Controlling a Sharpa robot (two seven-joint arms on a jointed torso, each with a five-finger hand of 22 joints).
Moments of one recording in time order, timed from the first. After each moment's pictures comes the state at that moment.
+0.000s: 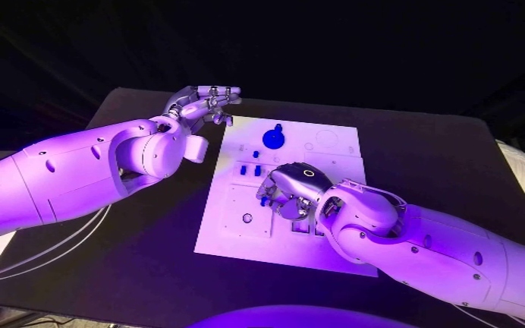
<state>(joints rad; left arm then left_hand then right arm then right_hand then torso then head) 1.22 -0.87 -0.02 1.49 0.02 -0.30 0.35 1.37 -0.15 0.51 0.02 0.13 1.02 0.18 0.10 0.07 1.14 0.11 0.17 0.09 1.29 0.02 1.06 0.69 0.17 1.22 0.11 0.60 0.87 0.88 -0.66 0.11 1.69 -1.79 -0.26 -0.19 1.42 -0.09 0.57 -0.03 0.08 1.17 0.13 0.06 0.12 1.24 0.08 0.06 0.08 1.47 -0.01 1.33 1.19 0.08 1.41 0.08 1.32 1.12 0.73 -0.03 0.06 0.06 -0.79</state>
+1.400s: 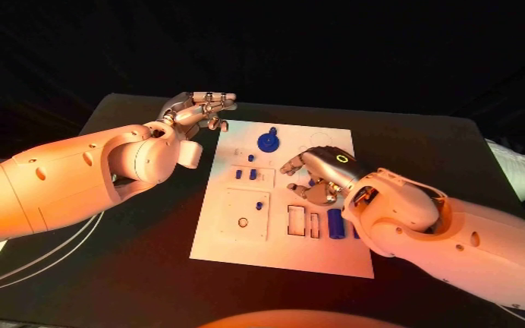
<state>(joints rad) 1.22 -0.88 -0.02 1.50 0.02 -0.28 0.33 1.37 -0.15 0.50 0.02 0.13 1.01 0.19 0.10 0.07 1.12 0.11 0.17 0.09 1.29 0.02 1.06 0.69 0.17 1.22 0.11 0.60 0.87 0.93 -0.84 0.14 1.80 -1.80 -0.35 -0.27 1.33 -0.14 0.46 -0.02 0.13 1.03 0.14 0.07 0.09 1.05 0.09 0.12 0.07 1.46 0.00 1.28 1.09 0.10 1.36 0.10 1.24 0.98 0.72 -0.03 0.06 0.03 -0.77</state>
